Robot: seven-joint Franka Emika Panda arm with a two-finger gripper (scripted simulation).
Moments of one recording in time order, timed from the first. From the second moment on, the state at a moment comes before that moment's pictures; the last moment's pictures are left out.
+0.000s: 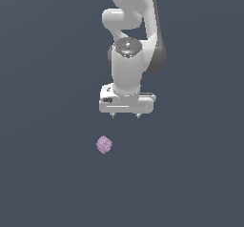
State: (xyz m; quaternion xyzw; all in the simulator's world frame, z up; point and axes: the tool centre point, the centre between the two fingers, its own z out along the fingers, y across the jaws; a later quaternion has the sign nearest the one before) arm 0.017 0.015 0.177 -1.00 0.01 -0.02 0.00
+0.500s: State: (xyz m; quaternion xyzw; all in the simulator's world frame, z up) arm 0.050 -0.022 0.145 -0.99 0.14 -0.01 0.01
